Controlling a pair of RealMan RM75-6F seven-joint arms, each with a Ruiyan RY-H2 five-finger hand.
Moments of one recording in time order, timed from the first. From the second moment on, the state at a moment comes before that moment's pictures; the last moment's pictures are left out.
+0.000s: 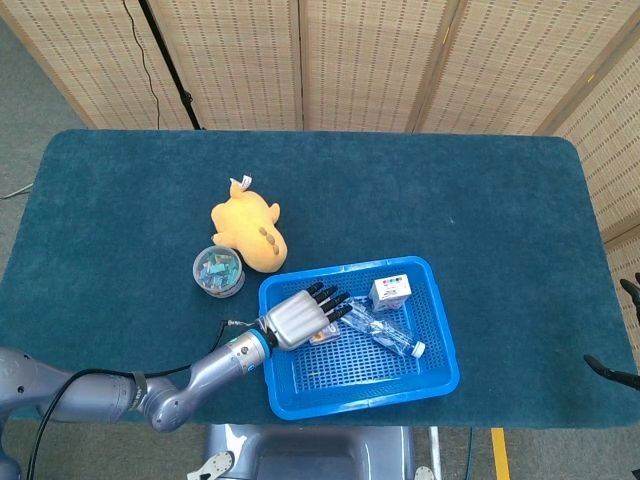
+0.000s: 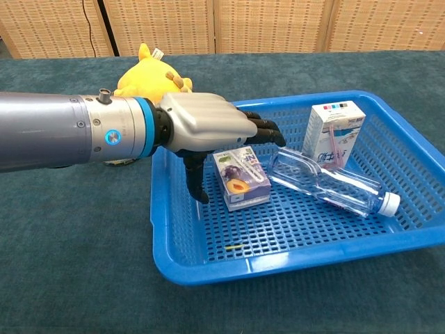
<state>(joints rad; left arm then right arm) -1.11 -1.57 -0.08 -1.67 0.99 0.76 0.74 0.03 -0.93 0.10 -1.64 -1.45 1.50 0.31</state>
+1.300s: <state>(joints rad) -1.17 -1.81 -0.15 -1.53 0.95 0.79 0.63 0.03 -0.93 0.10 -1.64 -1.45 1.49 0.32</state>
